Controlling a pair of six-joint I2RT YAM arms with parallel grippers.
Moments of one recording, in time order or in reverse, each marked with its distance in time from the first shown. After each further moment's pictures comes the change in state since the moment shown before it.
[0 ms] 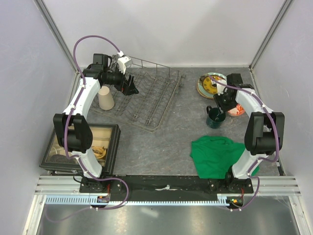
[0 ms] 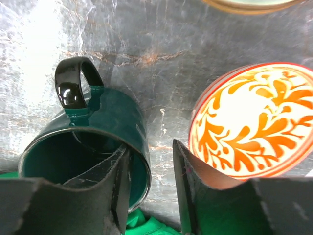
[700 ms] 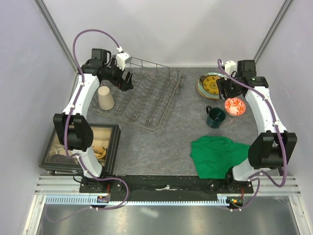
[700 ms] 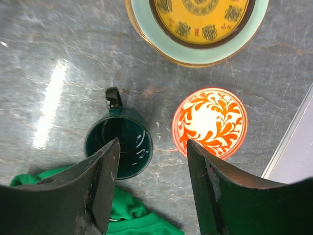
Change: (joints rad) left arm 0.000 0.011 0.065 -0.032 -0.179 0.056; right arm 0.000 -0.176 0.182 -0.084 -0.078 0.050
